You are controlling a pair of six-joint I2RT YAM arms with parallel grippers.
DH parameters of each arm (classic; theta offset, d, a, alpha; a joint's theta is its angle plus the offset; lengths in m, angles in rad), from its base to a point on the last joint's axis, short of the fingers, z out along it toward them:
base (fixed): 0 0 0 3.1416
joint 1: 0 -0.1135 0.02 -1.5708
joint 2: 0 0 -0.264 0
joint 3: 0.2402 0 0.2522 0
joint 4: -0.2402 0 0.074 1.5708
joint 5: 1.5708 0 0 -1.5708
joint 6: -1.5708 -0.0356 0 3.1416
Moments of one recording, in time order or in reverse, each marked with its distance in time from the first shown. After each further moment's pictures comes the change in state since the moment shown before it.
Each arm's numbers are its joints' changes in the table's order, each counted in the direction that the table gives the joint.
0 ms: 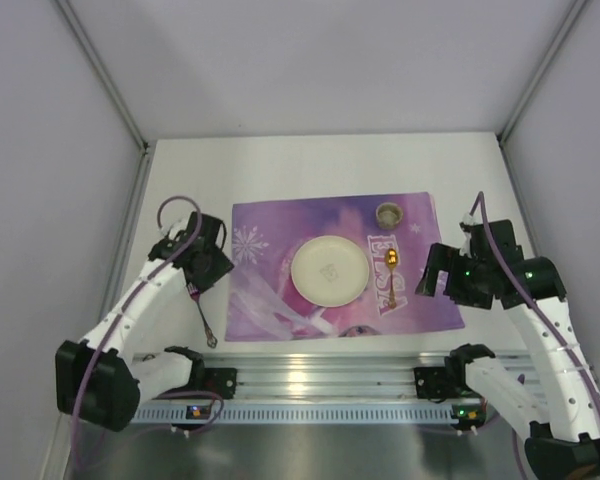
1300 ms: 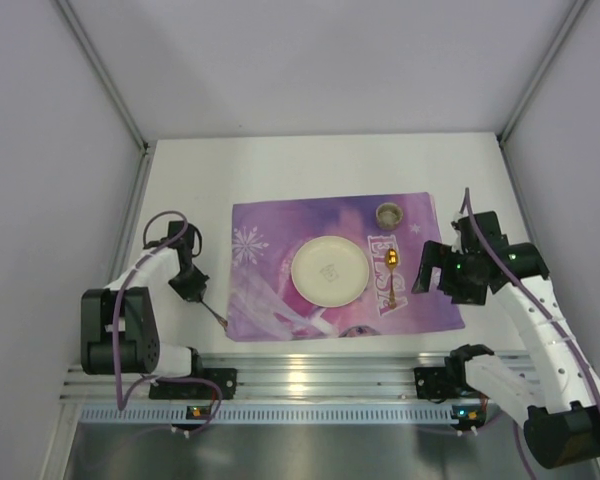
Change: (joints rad) left arm -0.431 -0.234 -0.215 0.131 0.073 -0.206; right arm 0.000 -0.114 -0.037 0.054 0.003 -0.005
